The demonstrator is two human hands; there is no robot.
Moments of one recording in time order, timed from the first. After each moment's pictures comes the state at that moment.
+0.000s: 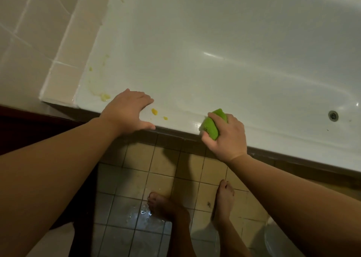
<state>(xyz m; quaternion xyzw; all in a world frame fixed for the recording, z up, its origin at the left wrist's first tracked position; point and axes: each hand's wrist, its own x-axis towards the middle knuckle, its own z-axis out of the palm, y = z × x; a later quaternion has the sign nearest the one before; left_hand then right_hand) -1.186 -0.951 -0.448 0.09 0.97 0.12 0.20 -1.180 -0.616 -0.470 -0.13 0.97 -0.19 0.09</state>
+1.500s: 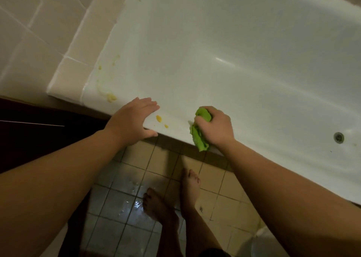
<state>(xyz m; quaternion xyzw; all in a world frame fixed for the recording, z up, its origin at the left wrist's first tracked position) -1.168 -0.943 -0.452 0.02 0.96 0.24 0.16 -1.250 -0.672 -0.461 -0.01 0.90 -0.35 0.26</state>
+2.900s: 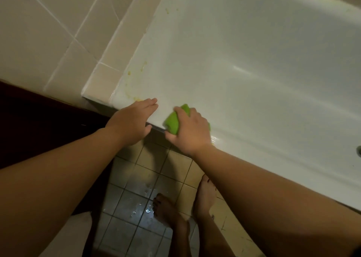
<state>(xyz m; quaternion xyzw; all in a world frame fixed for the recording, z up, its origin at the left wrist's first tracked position) -1.148 -0.993 -0.426 -0.02 0.96 0.18 0.19 -1.201 -0.784 -0.457 -0.25 0.94 -0.17 0.19</state>
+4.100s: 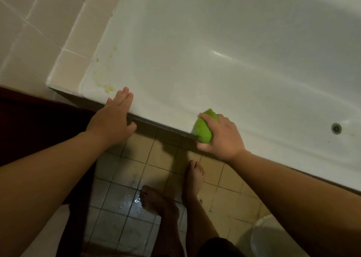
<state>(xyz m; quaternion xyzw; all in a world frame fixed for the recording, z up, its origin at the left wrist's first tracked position) -1.131 -0.956 -0.435 -0.10 0.95 0.16 0.25 -1.203 -0.614 -0.456 -0.24 0.94 -0.14 0.22</state>
